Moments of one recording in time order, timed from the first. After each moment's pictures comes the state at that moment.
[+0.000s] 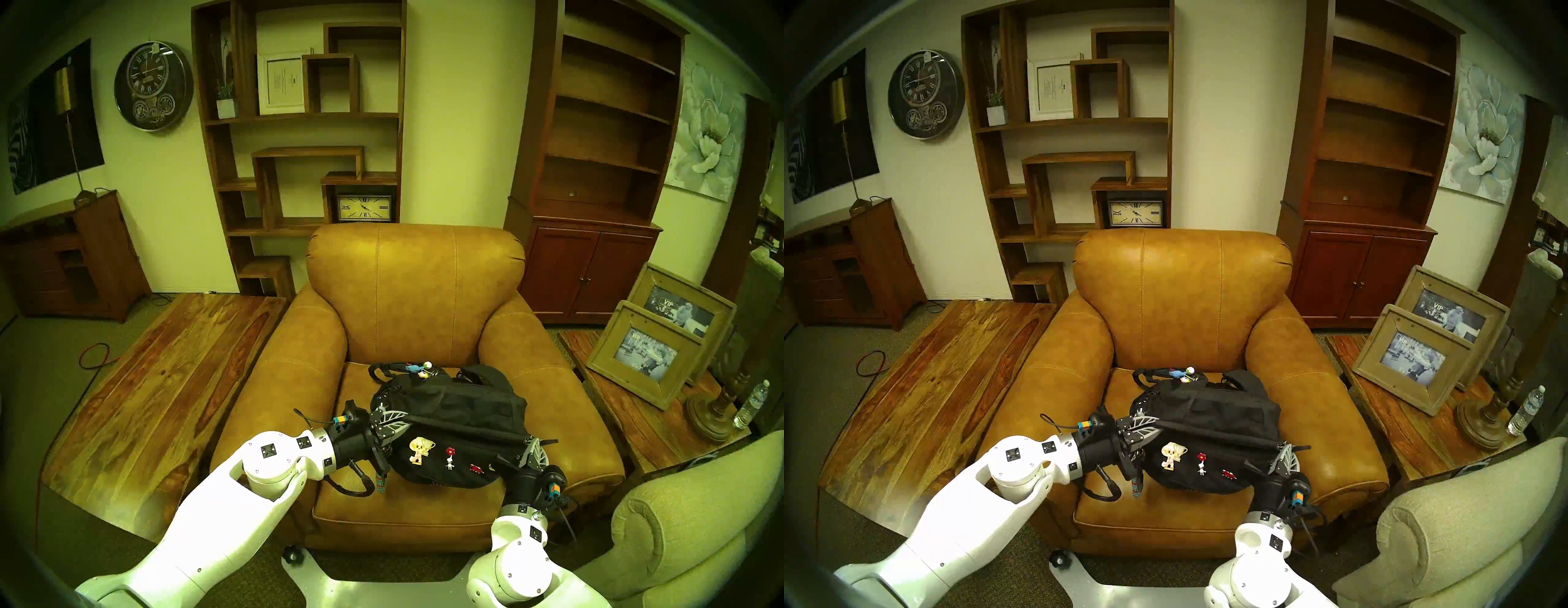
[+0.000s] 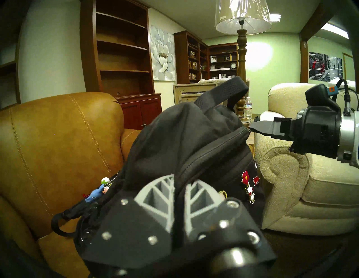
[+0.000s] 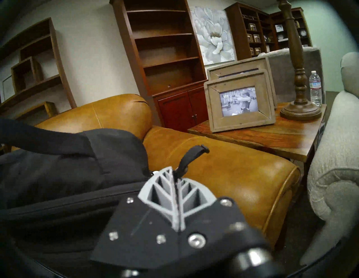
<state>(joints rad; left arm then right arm) 1.58 -1.15 -1.16 -1.54 -0.25 -0.12 -0.65 -1.99 -1.22 1.11 -1.80 0.38 -0.47 -0.98</state>
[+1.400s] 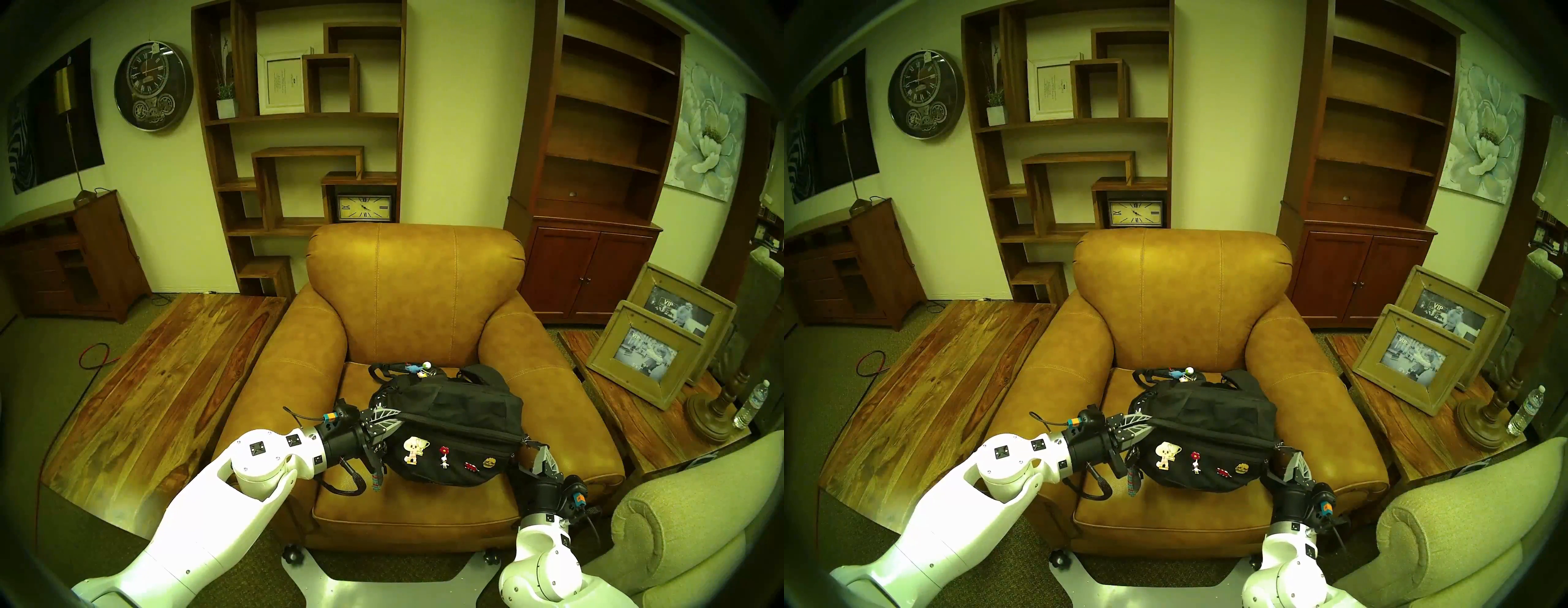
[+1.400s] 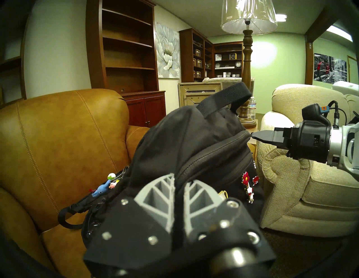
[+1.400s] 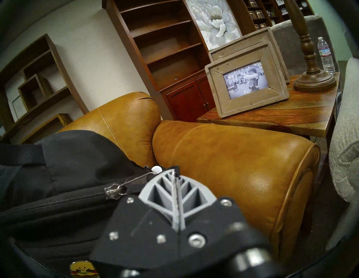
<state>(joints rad) 1.61 -1.13 -1.20 -1.59 -0.27 -0.08 -0.66 -2.04 -1.09 1.18 -1.77 0.71 -0.62 -0.65</state>
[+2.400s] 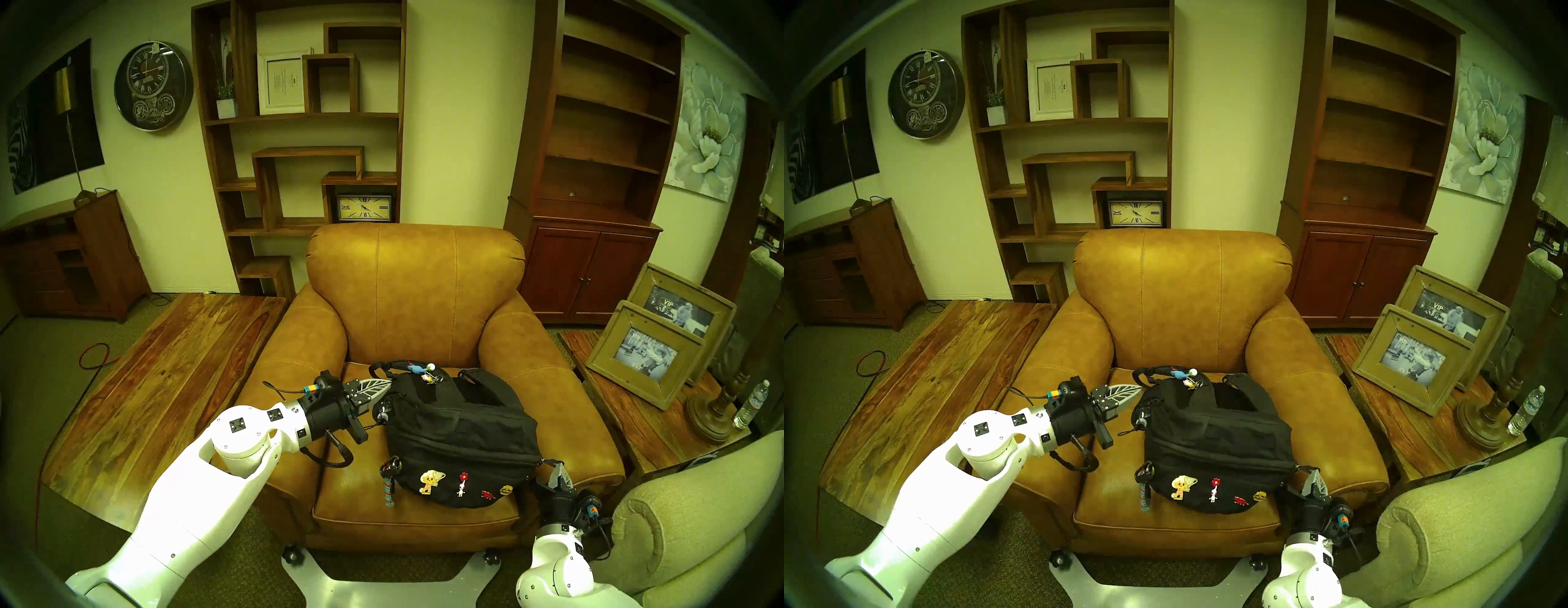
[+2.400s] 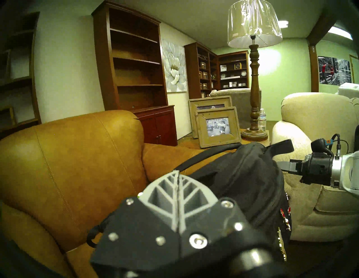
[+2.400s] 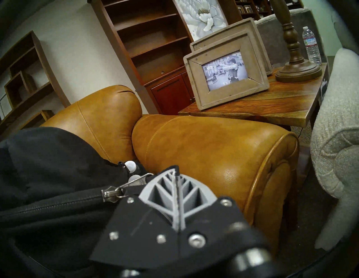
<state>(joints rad) 1.59 -1.10 -1.29 -1.66 -0.32 -0.08 -0.67 -2.03 -1.11 1.23 -1.62 0.80 -0.68 -0.56</state>
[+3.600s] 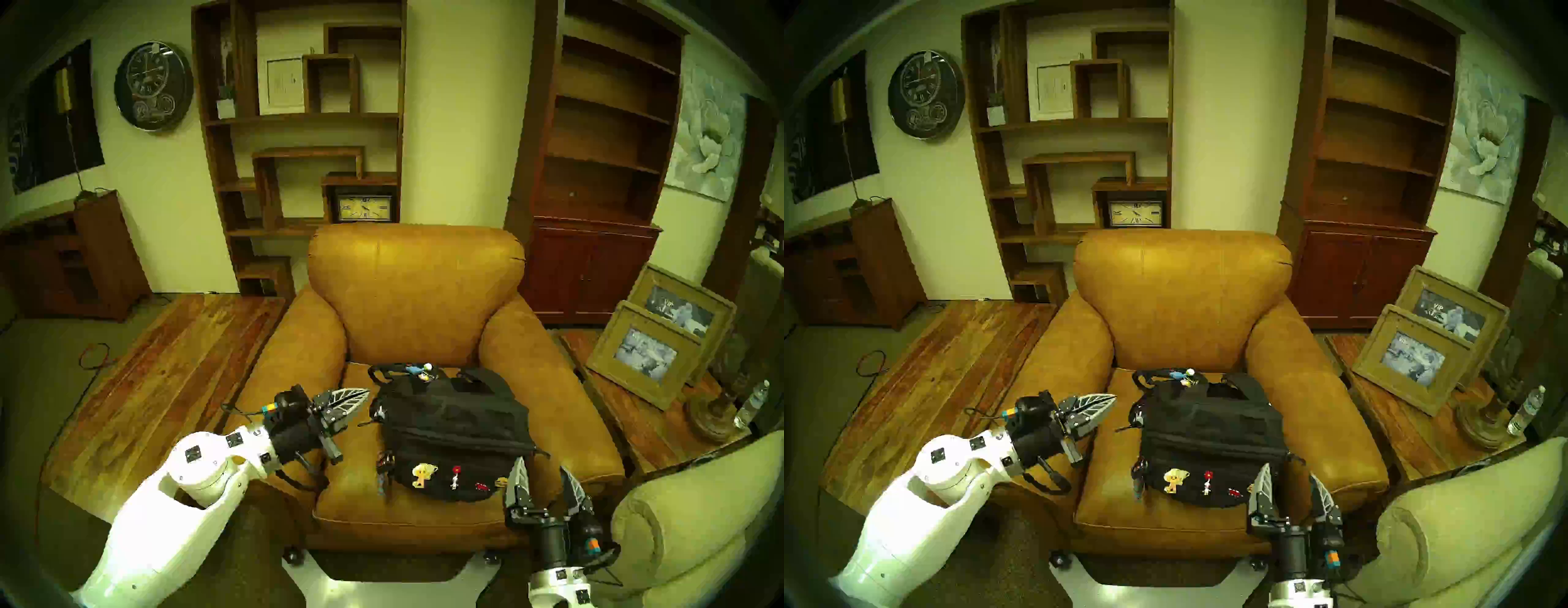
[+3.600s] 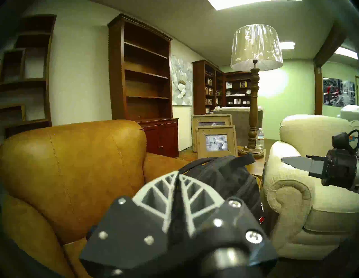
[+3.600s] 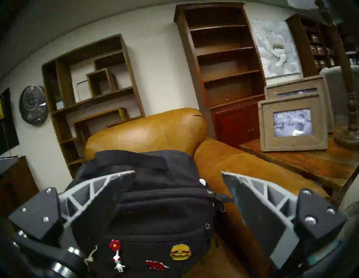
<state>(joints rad) 1.87 -1.03 -1.45 -1.86 -0.48 -0.12 -0.67 -2.39 -0.94 1.16 -2.05 0.22 -0.64 -0.65</state>
